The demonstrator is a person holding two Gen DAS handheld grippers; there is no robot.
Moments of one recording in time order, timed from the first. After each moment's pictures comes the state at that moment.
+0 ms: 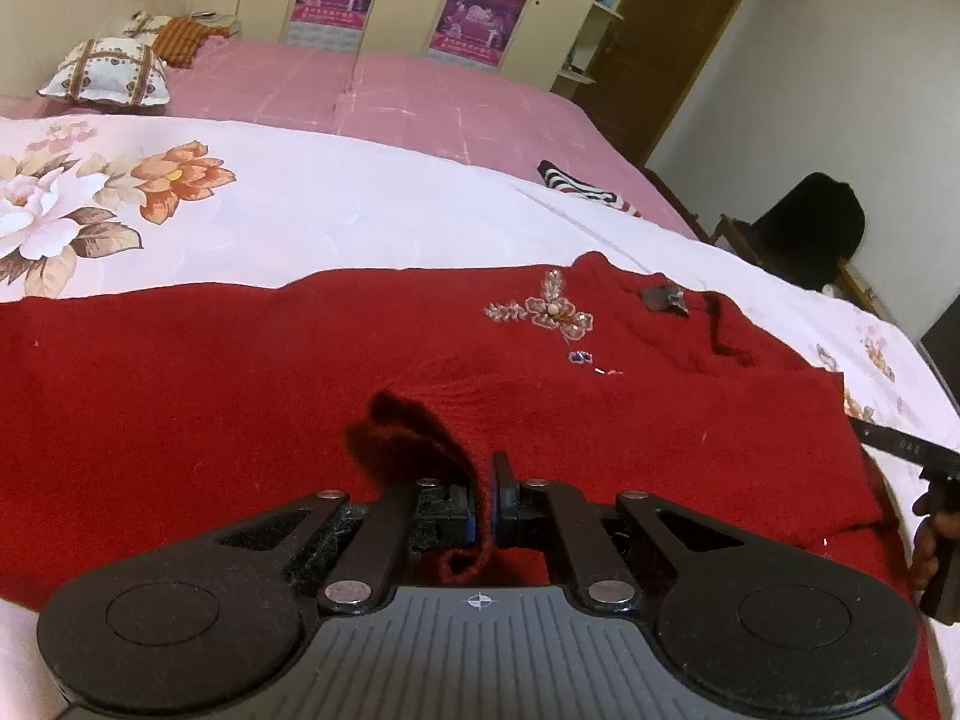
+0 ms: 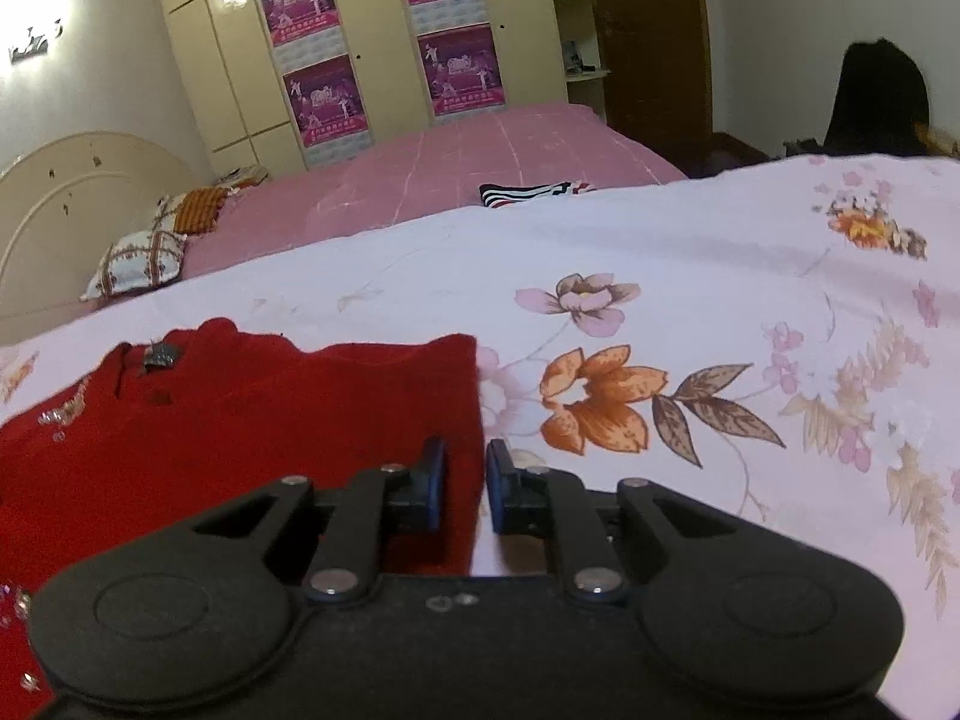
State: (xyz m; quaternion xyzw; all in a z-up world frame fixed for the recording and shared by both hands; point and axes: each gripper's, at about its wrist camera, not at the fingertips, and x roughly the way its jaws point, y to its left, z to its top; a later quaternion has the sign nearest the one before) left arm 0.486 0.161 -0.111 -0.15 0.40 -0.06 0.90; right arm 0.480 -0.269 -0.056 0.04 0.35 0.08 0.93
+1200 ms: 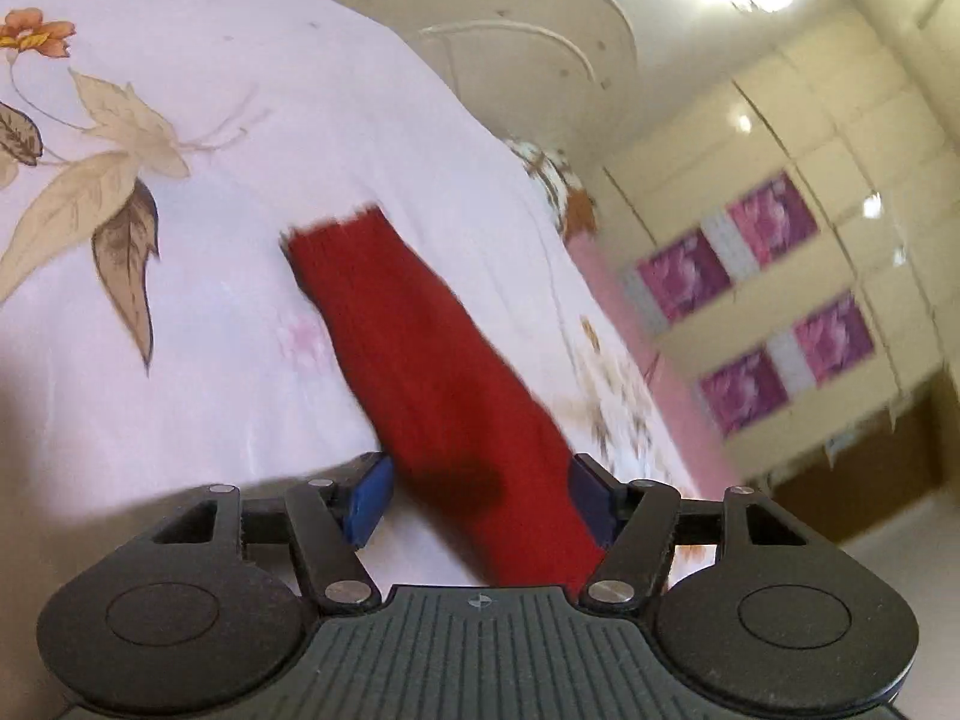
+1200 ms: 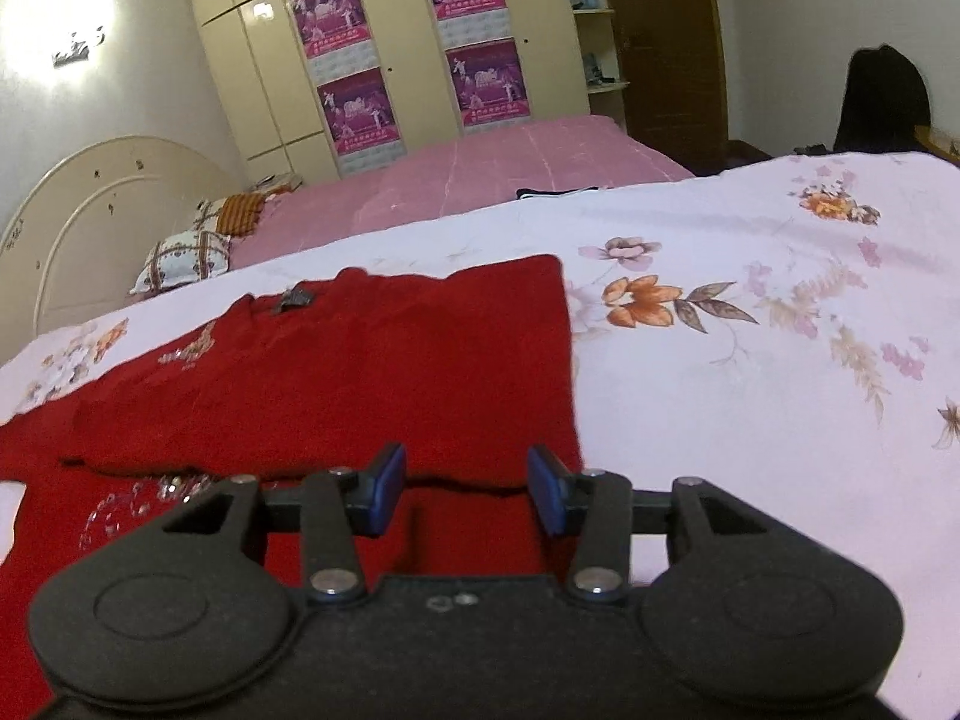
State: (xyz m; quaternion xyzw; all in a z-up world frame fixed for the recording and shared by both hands) left arm 0.288 0.465 -0.133 -0.49 0.18 0.25 0.82; right arm 0.362 -0.239 -0.024 0.04 0.34 0.11 0.93
